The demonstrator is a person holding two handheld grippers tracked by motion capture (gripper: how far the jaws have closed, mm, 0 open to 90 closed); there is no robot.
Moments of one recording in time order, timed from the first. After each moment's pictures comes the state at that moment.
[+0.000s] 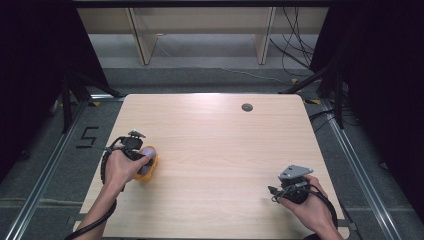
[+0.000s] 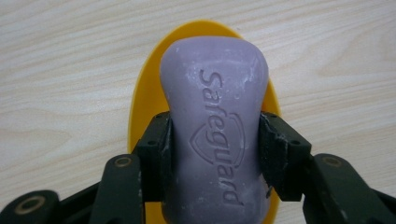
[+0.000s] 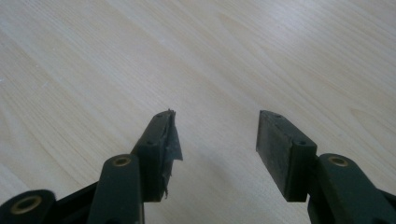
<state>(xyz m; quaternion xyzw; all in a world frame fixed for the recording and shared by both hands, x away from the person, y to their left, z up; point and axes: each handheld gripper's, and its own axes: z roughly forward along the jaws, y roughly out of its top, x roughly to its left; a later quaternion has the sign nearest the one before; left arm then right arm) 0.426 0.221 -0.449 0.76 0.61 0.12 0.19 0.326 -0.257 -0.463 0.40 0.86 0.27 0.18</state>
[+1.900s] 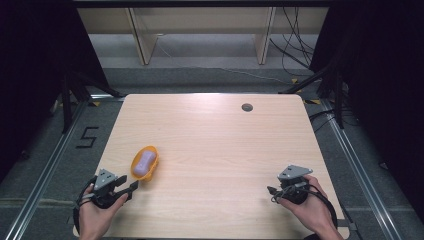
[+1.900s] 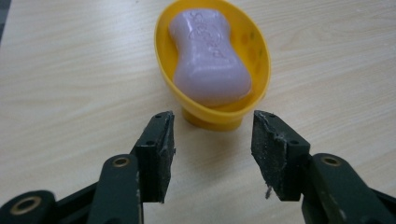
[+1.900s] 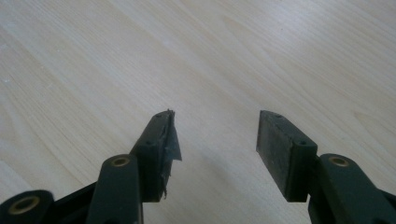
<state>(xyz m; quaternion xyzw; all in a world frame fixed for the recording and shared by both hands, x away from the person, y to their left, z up) 0.309 0.275 -0.494 0.72 0.52 0.23 0.39 0.327 -0.256 -0.463 0.39 0.86 0.27 0.18</state>
